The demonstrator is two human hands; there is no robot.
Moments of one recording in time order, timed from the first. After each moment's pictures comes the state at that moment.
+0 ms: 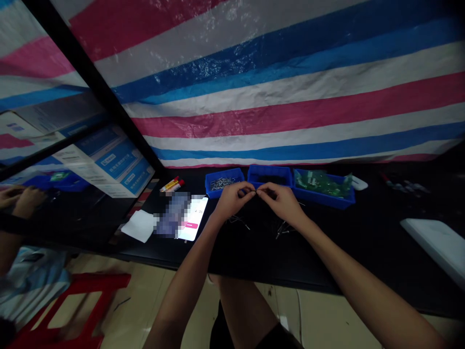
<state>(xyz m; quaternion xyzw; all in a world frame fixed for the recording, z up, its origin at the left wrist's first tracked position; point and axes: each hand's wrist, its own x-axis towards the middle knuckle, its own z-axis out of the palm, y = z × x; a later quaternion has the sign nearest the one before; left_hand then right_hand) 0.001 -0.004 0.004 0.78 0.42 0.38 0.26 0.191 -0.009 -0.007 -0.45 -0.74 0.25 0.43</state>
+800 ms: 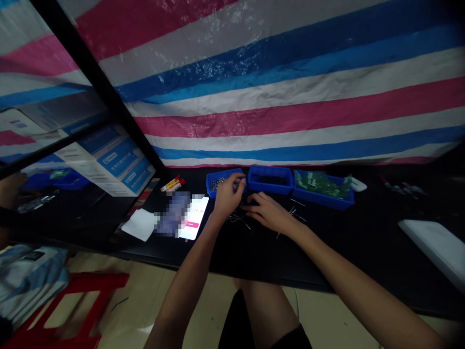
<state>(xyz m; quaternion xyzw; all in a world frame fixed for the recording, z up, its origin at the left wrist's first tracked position) -0.002 -0.003 0.008 0.71 0.50 0.46 0.18 0.180 -0.017 -0.028 -0.31 -0.92 0.07 0.21</state>
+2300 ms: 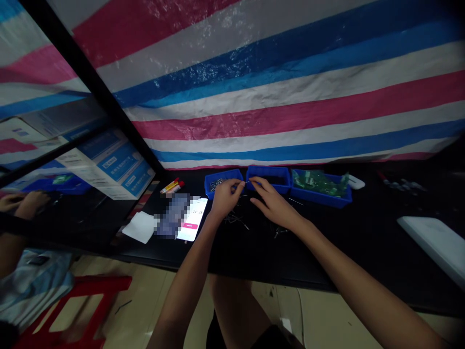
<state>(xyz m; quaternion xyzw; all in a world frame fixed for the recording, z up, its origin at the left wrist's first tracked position) -0.006 0.001 0.007 0.74 0.51 0.41 0.16 0.187 -0.016 -0.007 -0.36 -0.85 0.14 0.35</state>
